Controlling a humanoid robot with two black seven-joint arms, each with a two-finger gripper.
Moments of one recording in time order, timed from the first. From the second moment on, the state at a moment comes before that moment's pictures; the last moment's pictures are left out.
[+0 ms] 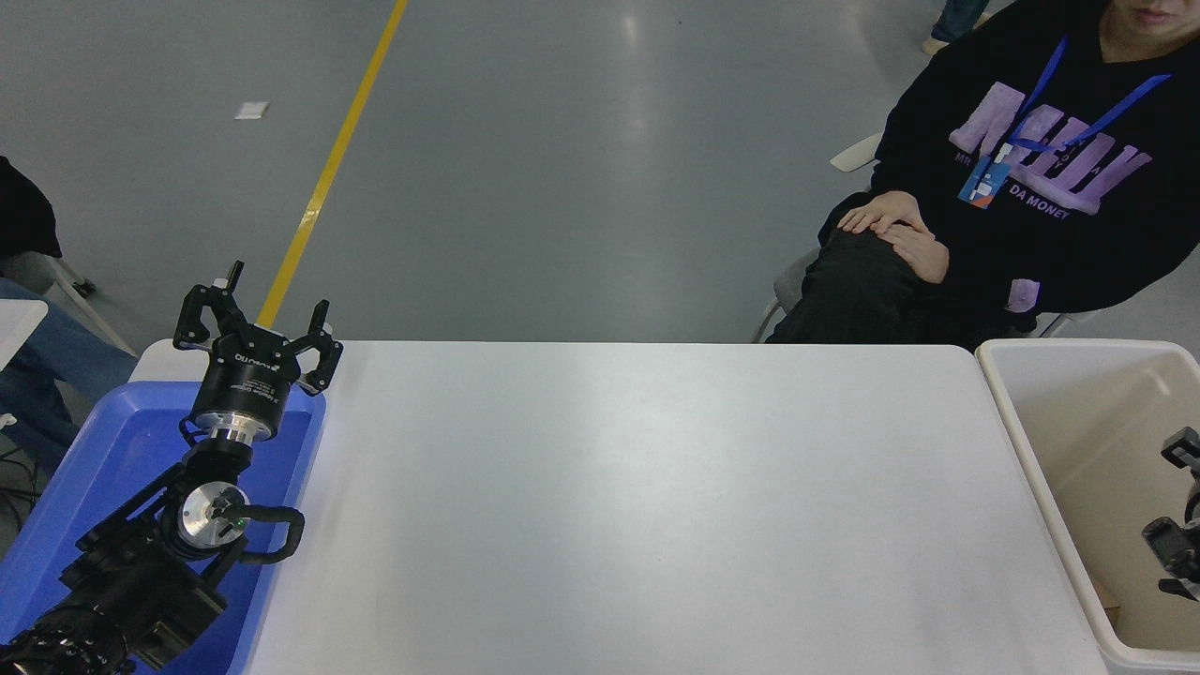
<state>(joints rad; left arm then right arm) -0.54 0.24 -0.94 -0.52 0.00 -0.56 -0.50 0.63 -0.39 -0.68 0.05 0.01 -0.28 -0.10</state>
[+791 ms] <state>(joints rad) -0.55 0.24 -0.94 -0.52 0.01 -0.56 -0.50 1.35 -0.67 -1.09 1.07 0.00 -0.18 -0.11</state>
